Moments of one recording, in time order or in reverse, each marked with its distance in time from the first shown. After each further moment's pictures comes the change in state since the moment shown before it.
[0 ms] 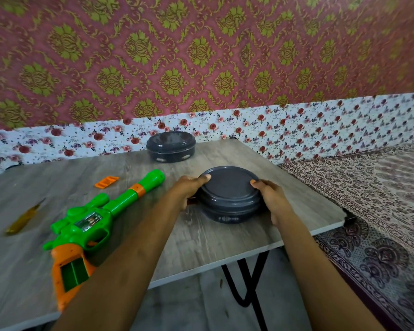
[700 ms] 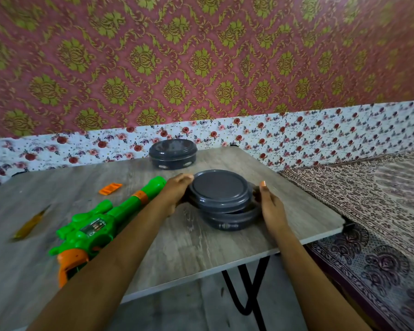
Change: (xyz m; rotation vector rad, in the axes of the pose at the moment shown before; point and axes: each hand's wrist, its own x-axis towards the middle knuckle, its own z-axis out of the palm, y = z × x) left_hand -0.007 0.006 -0.027 -0.112 0.022 0.160; right_hand -0.012 0.020 -0.001 -0.101 0.034 -0.190
